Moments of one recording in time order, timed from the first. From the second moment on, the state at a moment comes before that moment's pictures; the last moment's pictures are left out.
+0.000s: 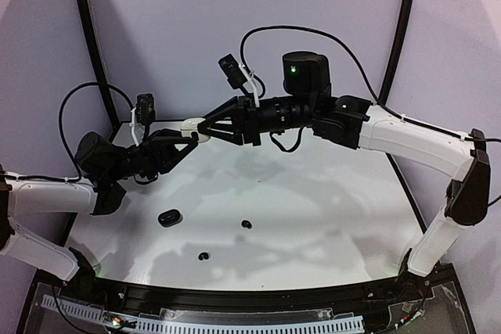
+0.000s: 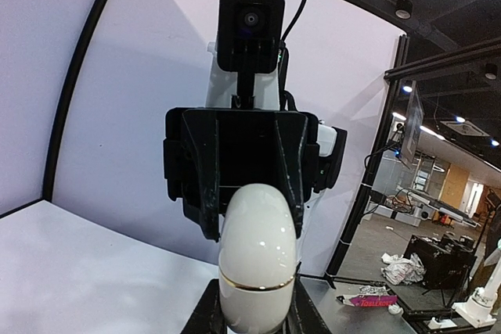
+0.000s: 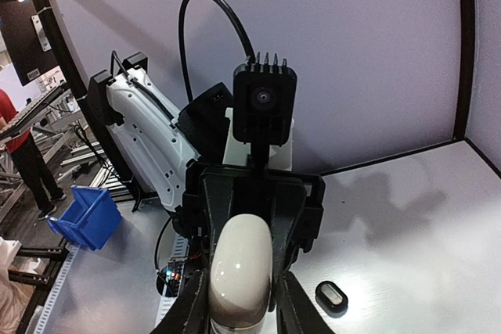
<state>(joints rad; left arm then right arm) -0.64 1.28 0.59 1.24 0.82 -0.70 0.97 1.65 1.57 -0.05 -0.64 0.15</state>
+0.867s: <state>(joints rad) -0.64 1.19 0.54 0.98 0.55 -0.45 0.45 1.66 1.49 -0.36 -0.82 0.08</state>
